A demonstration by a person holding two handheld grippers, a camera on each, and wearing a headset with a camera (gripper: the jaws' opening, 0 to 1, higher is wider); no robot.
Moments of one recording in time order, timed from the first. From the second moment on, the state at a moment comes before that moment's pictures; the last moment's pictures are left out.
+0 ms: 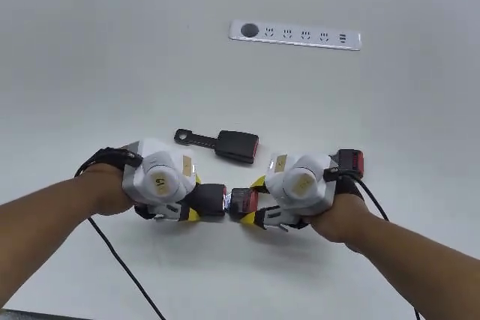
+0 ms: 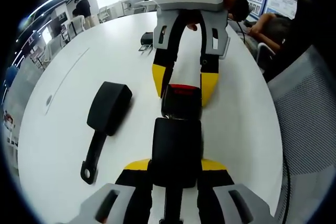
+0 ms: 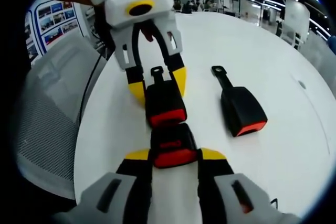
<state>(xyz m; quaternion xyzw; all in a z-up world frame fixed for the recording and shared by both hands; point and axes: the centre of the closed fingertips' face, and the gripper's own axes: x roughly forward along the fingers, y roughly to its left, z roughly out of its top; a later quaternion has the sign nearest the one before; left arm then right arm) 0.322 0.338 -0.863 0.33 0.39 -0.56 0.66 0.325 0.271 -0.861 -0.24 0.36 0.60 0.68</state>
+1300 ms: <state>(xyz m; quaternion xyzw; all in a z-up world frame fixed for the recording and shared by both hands) 0.321 0.336 -0.860 0.31 0.32 -0.62 0.65 0.321 0.264 -0.859 -0.24 0.30 0.61 0.69</state>
